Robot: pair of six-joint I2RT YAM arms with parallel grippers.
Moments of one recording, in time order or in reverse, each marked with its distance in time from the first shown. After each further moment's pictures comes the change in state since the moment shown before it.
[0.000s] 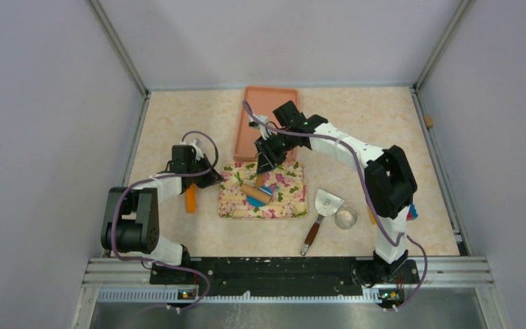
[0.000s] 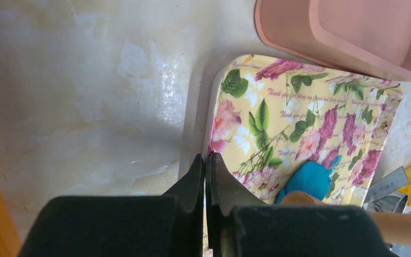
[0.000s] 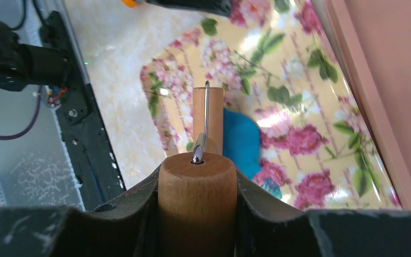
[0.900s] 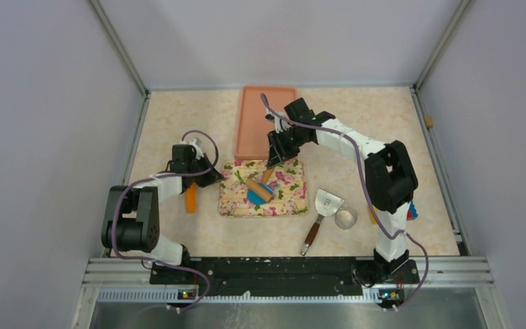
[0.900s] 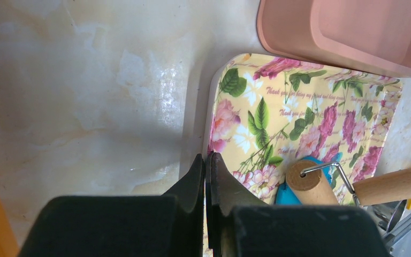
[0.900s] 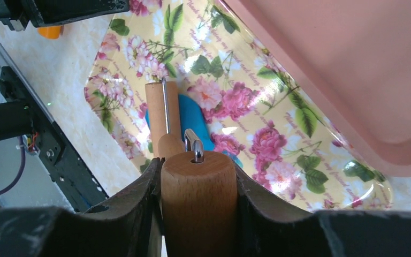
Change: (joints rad) left arm 0.000 0.011 0.000 0.026 -0.003 -0.005; right arm -0.098 0.043 -0.037 -0.021 0.196 0.163
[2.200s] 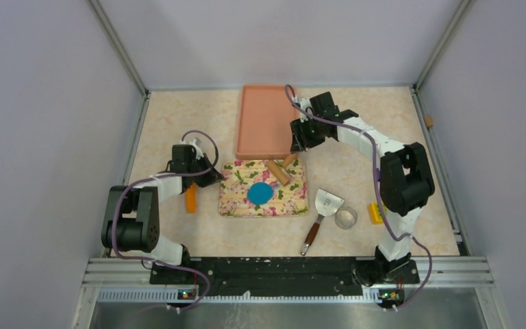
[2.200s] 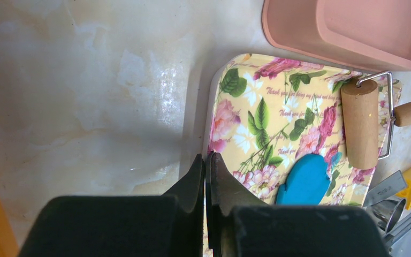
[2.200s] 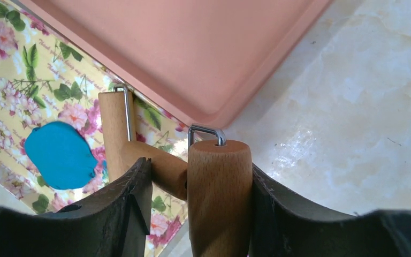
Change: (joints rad) left arm 0.000 0.000 0.000 0.001 0.000 -0.003; right arm -0.153 -0.089 -0.123 0.127 0.239 -0.106
